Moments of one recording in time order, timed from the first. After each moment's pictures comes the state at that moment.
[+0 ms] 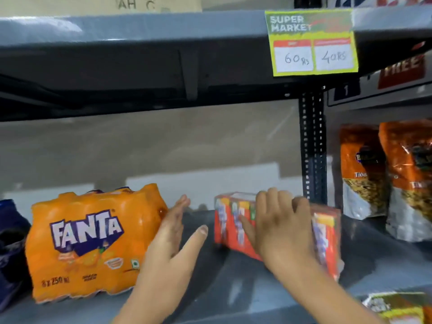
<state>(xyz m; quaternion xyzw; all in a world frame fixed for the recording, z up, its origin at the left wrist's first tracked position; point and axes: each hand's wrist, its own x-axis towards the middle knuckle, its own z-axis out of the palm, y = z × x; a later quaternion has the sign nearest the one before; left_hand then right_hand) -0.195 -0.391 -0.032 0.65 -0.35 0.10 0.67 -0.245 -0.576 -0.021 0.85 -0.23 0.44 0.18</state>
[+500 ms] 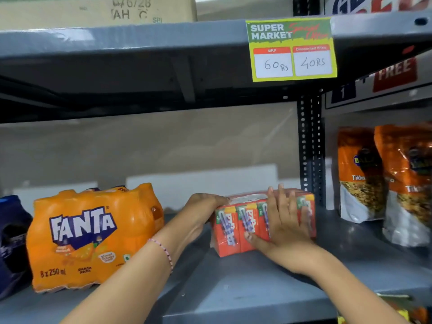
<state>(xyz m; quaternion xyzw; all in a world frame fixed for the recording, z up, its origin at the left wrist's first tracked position) -0.138 -0.485 0.022 0.72 -0.20 -0.13 0.65 -0.241 -0.647 -0.045 0.95 -0.17 0.26 -0.08</state>
